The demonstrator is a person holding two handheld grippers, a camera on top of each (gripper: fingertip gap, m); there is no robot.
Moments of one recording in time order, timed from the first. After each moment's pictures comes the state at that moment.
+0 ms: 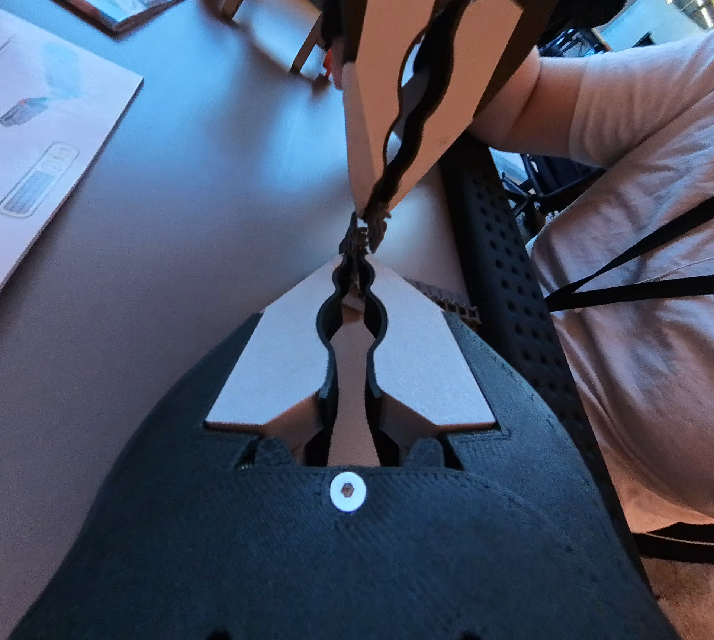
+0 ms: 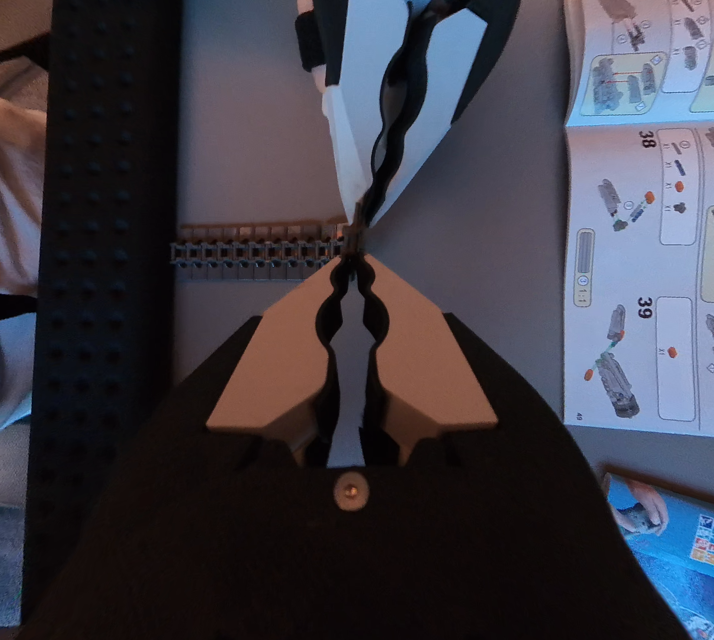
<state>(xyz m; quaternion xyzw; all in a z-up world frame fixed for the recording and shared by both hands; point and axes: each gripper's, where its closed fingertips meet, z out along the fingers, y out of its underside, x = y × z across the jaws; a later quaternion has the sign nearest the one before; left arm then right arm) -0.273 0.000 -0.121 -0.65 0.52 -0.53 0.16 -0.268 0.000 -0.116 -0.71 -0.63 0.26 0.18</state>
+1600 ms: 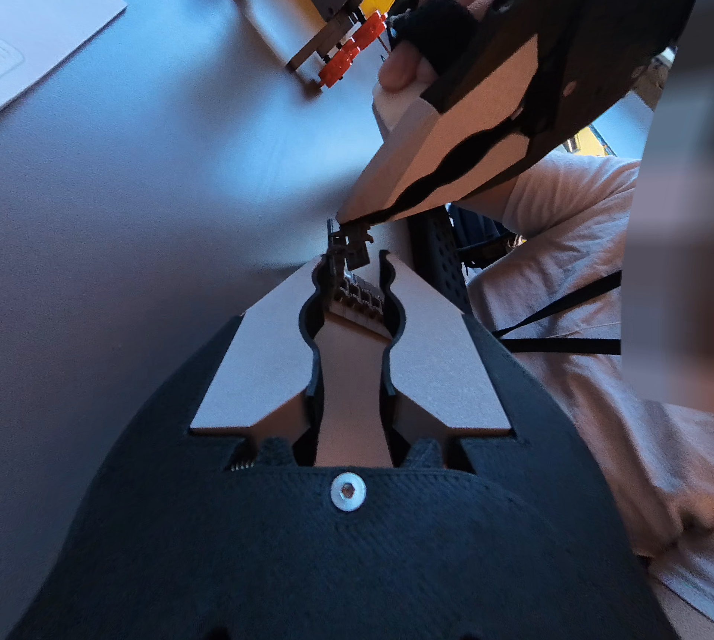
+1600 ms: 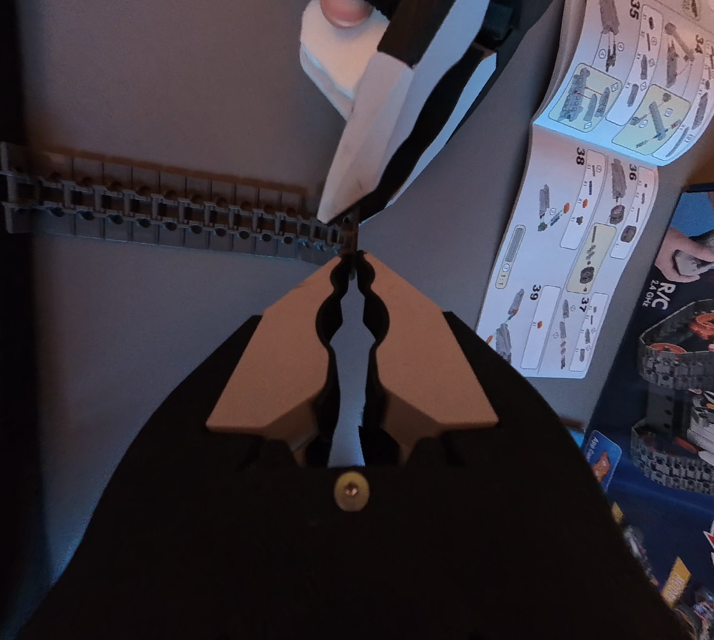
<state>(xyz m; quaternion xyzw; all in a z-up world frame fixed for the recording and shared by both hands) -0.259 -0.003 -0.126 -0.68 0.41 -0.61 0.07 -0.255 0.010 -0.132 -0.64 -0.73 0.04 0.21</state>
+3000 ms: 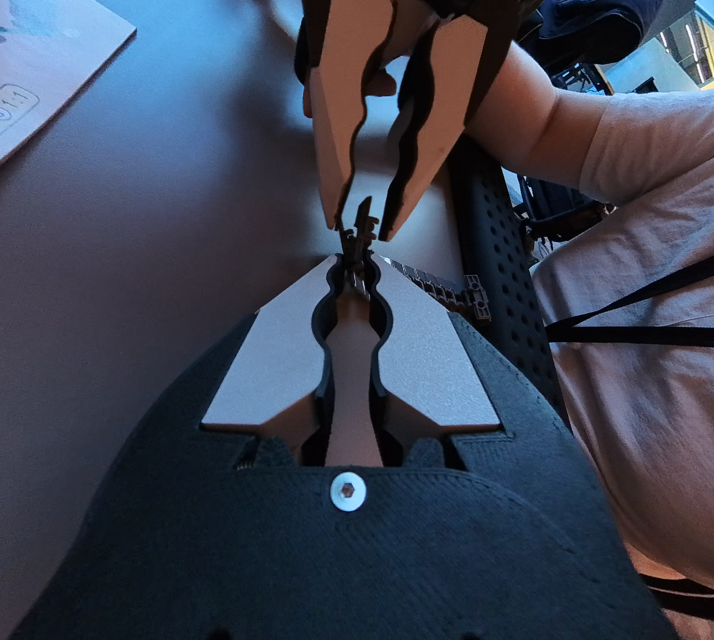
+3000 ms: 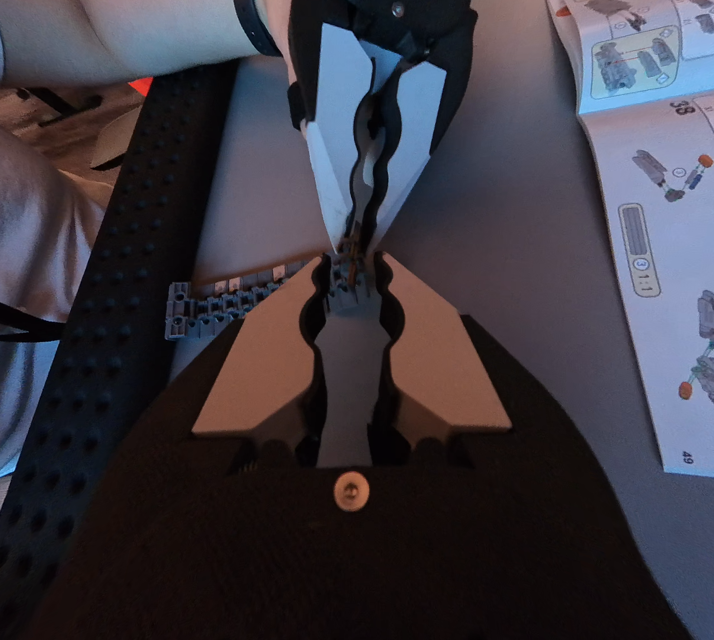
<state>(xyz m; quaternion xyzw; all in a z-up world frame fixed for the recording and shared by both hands) -0.256 -0.007 -0.138 -0.69 0.47 -0.53 0.14 -0.263 0.001 -0.130 -0.69 -0.56 0.40 0.23</state>
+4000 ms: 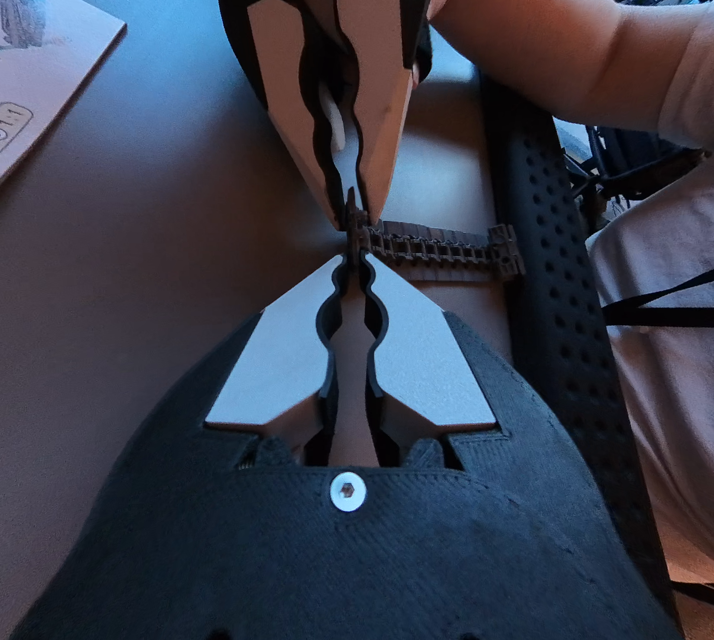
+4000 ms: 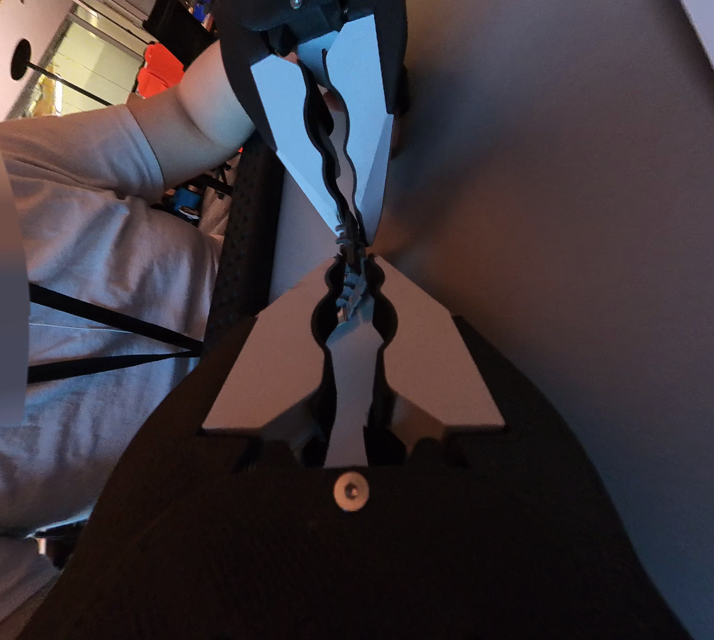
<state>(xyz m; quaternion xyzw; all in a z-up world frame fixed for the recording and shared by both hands) -0.255 -0.012 -0.150 -0.69 0.52 -0.46 0.17 -0.258 -0.006 -0.141 -0.72 -0.43 0.55 0.07</state>
